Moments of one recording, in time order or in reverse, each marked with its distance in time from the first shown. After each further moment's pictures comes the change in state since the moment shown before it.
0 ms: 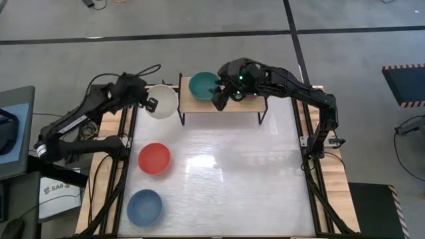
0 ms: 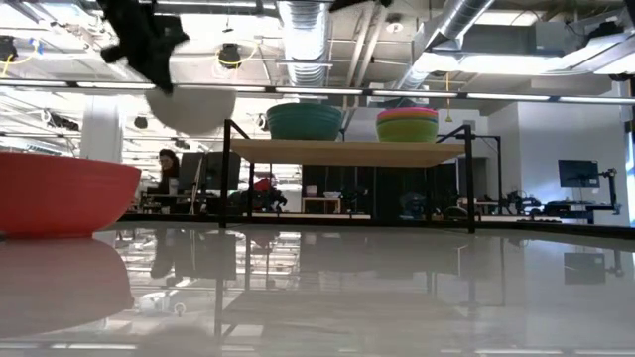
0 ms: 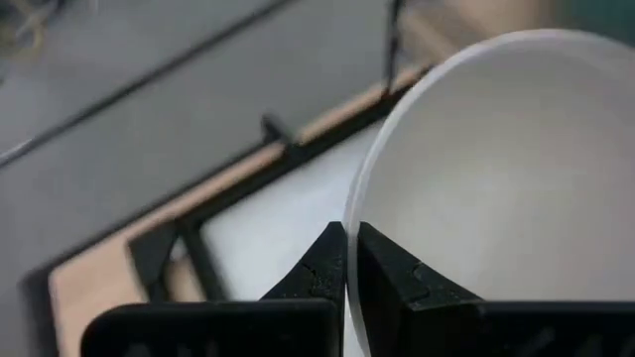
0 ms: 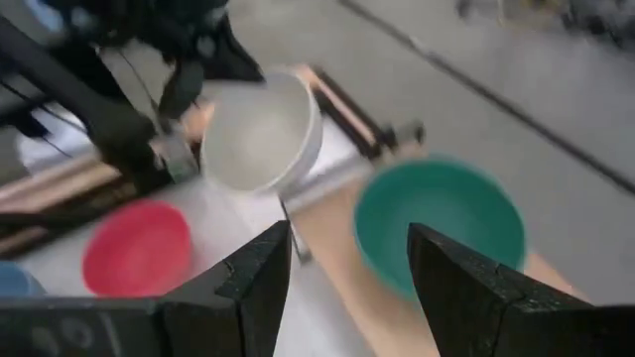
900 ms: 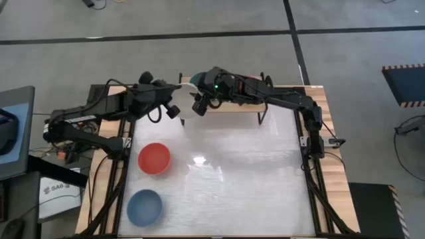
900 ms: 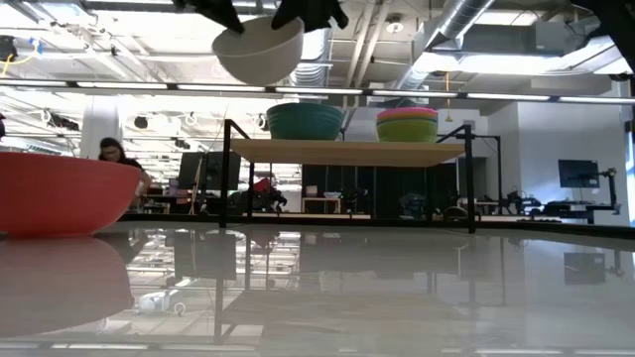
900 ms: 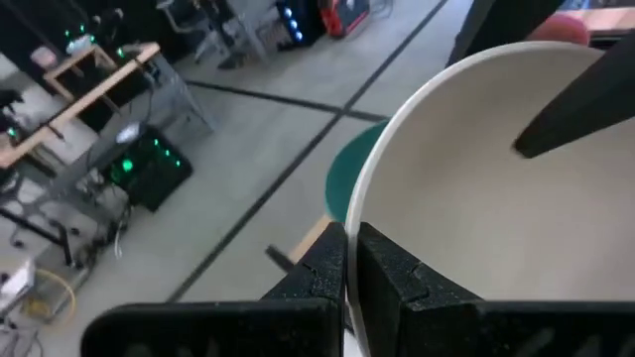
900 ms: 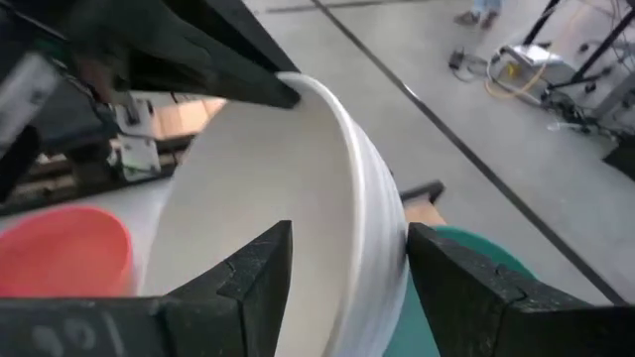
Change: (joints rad) left arm -0.485 0.191 0.197 0.349 -0.351 0.314; right arm 0.016 0.181 0.001 0.259 0.045 -0.228
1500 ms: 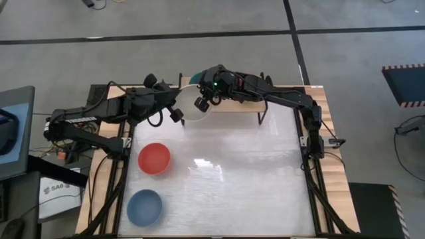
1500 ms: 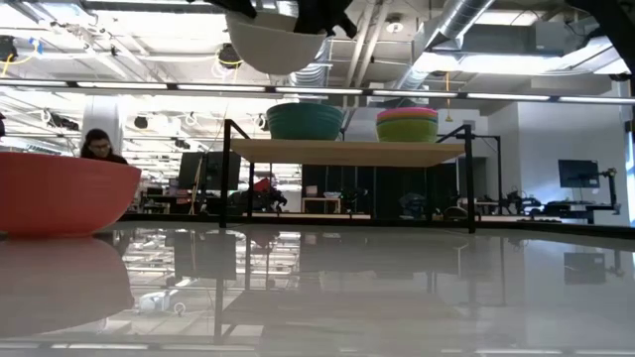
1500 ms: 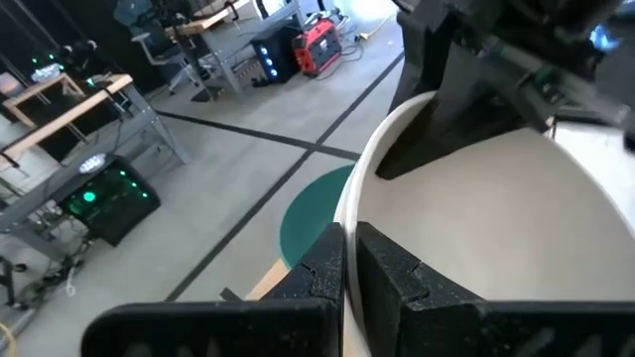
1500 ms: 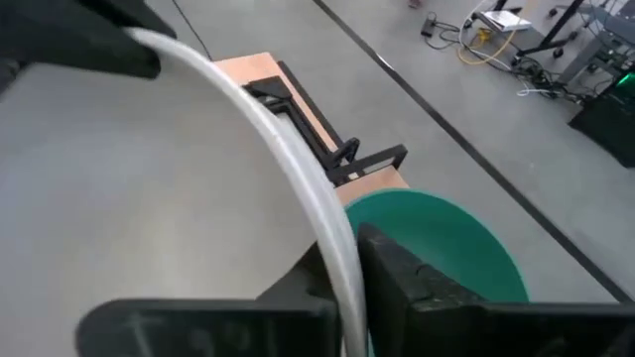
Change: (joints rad) left arm -0.056 0.013 0.003 0.104 0.016 -0.006; right arm -0.025 0.000 0.000 -0.080 0.030 0.033
